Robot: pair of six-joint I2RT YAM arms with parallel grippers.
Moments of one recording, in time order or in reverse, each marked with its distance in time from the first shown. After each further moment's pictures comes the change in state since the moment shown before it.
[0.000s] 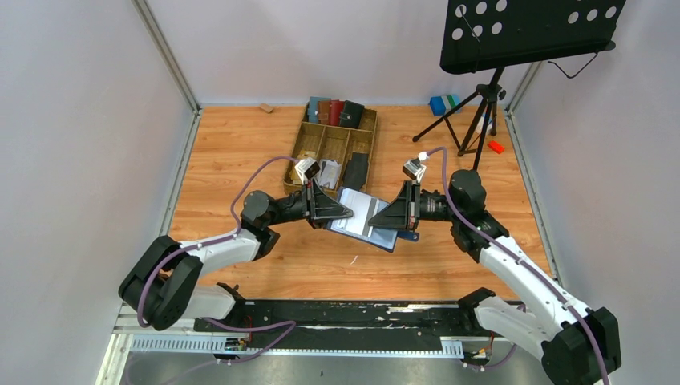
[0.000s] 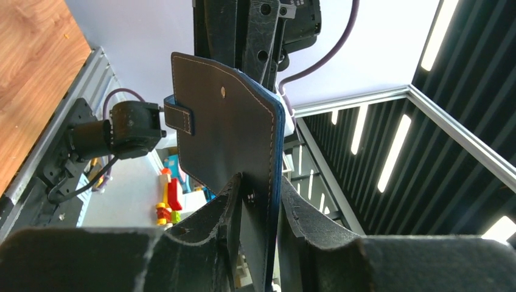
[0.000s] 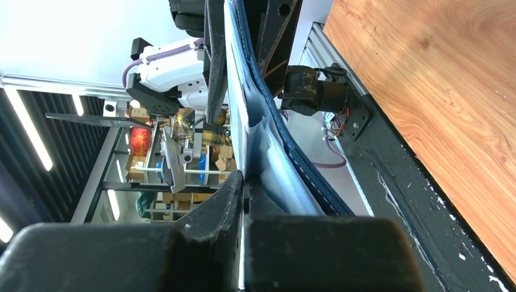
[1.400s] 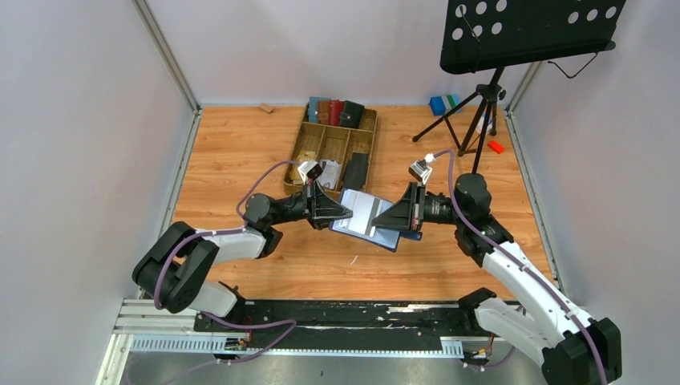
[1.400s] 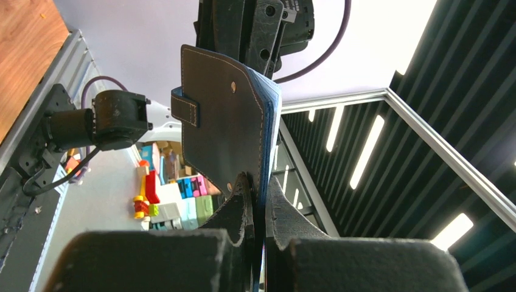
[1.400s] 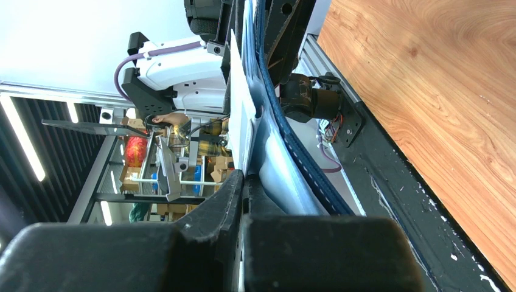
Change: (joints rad) left arm 0.025 0.119 -0.016 0.203 0.027 -0.146; right arm -0.032 -0.053 -0.026 -0.025 0.018 -0.015
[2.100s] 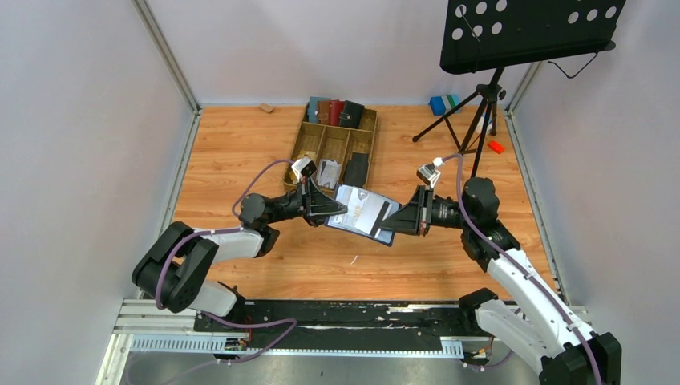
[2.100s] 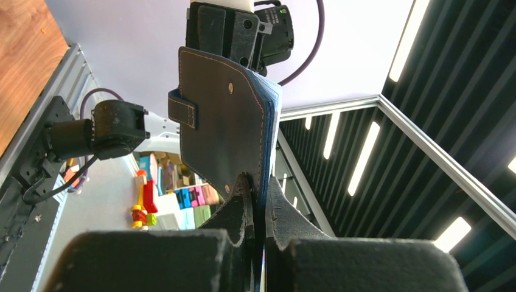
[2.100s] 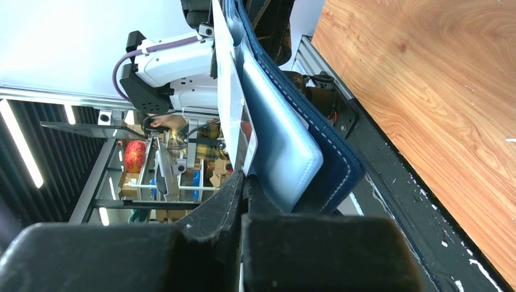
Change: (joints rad) left arm 0.041 0.000 -0.011 0.045 0.003 -0.032; right arm -0.050 -0.060 -0.029 -0.056 -0.036 -0.018
